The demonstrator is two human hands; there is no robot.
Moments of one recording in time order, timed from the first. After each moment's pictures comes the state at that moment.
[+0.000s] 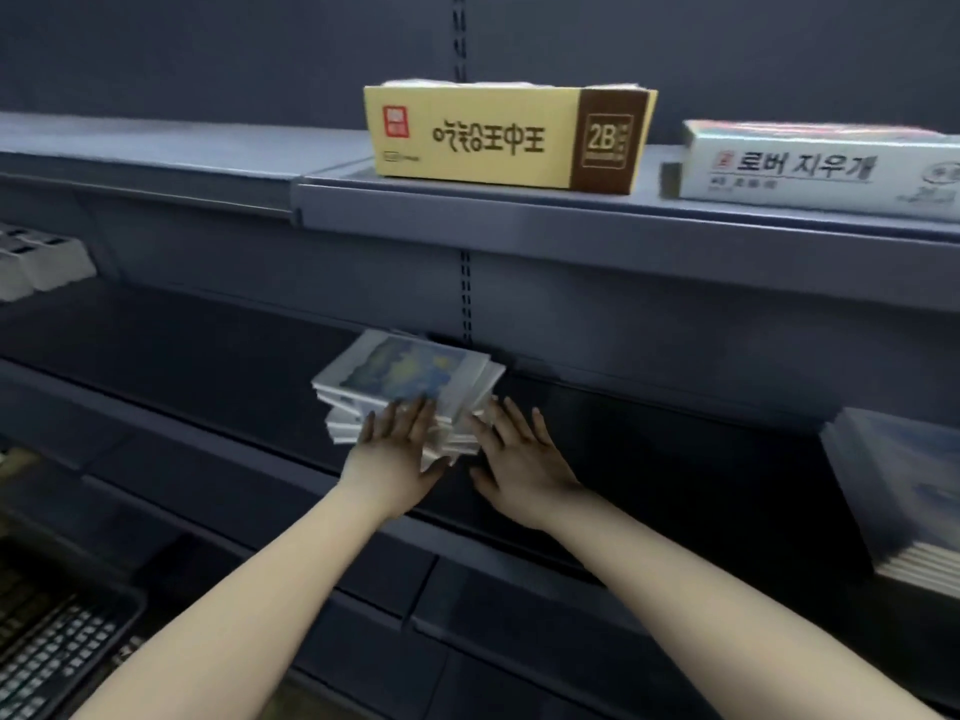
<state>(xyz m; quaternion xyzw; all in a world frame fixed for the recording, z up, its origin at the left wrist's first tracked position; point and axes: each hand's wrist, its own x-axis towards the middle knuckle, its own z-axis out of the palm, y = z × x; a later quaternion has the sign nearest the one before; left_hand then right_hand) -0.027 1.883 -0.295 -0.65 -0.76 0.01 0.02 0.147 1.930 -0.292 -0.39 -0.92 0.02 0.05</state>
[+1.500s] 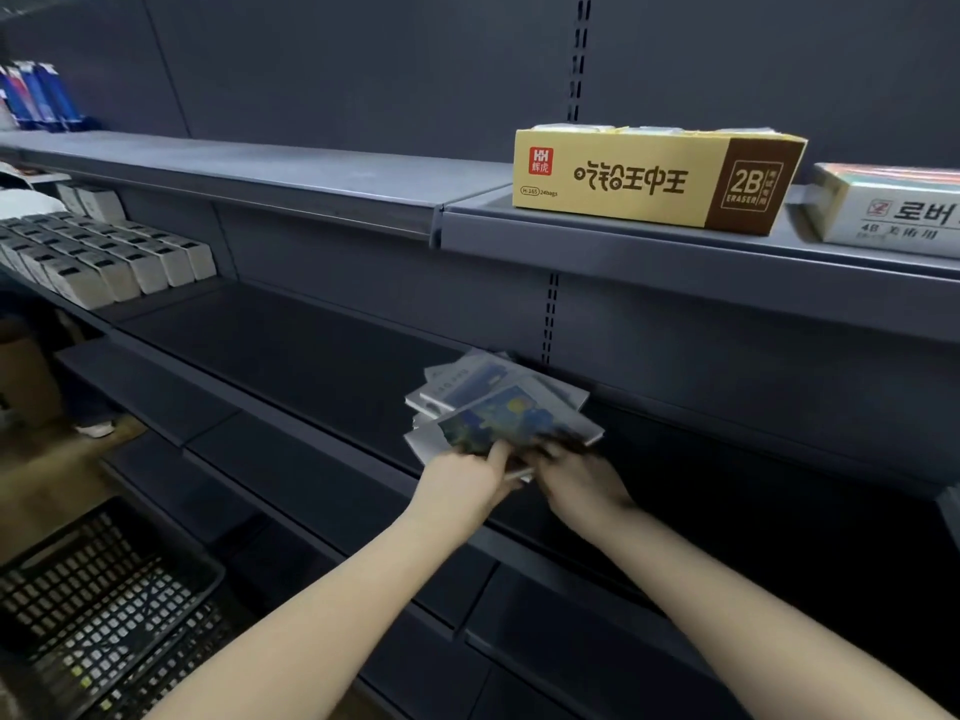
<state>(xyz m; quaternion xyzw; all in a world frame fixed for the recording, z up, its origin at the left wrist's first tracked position) -0.036 1.844 -0.285 -0.71 -0.64 -0.14 0.24 0.115 1.925 -0.282 -0.33 -0.94 -0.03 0.08</state>
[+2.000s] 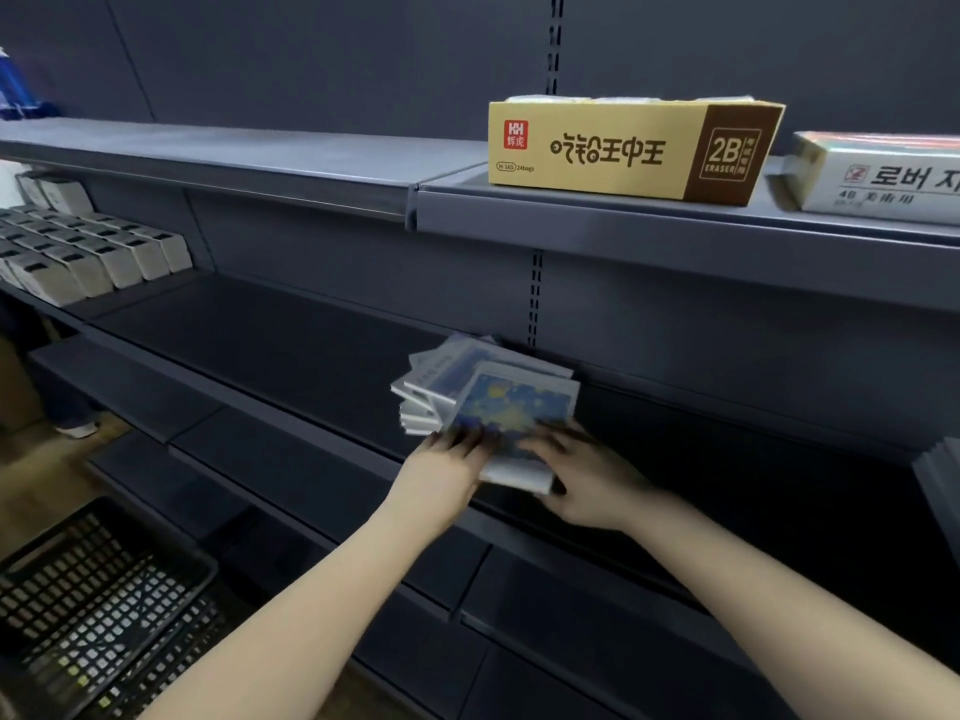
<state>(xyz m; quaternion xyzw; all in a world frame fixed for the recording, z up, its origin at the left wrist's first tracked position) -0.051 1.846 -0.306 -0.75 -0.63 -0.10 0.19 0.144 1.931 -0.288 -0.27 -0.96 0.02 0.08</state>
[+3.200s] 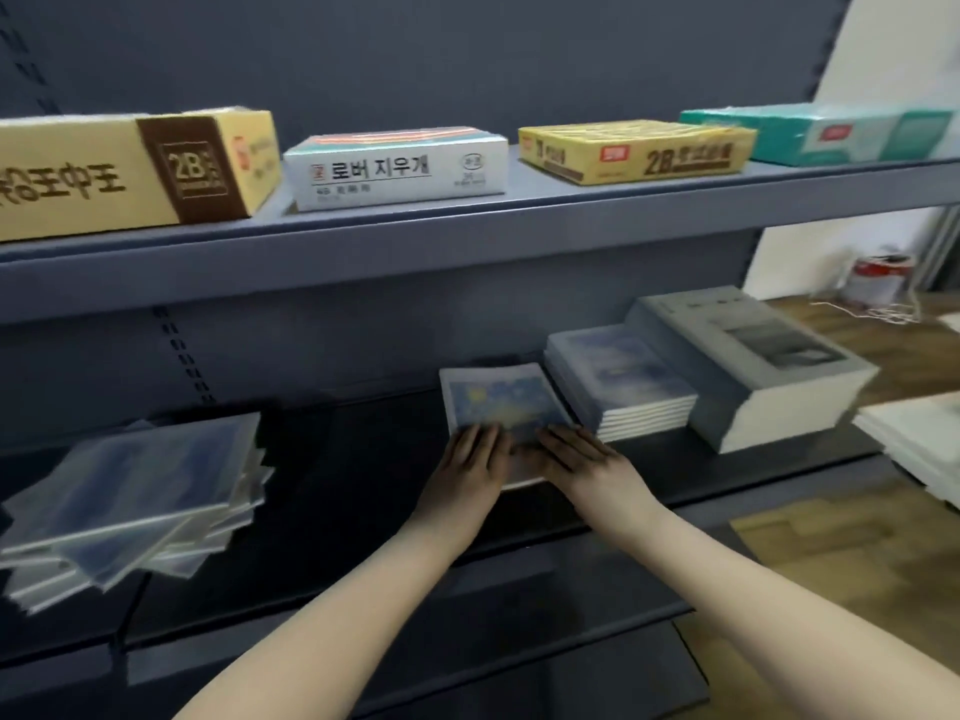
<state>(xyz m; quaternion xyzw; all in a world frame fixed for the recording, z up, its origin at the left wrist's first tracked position) 0.221 1.913 -0.320 -0.90 -0.37 -0.14 0.16 0.407 1.860 -0.316 -0.50 -0.80 -0.26 0.22</state>
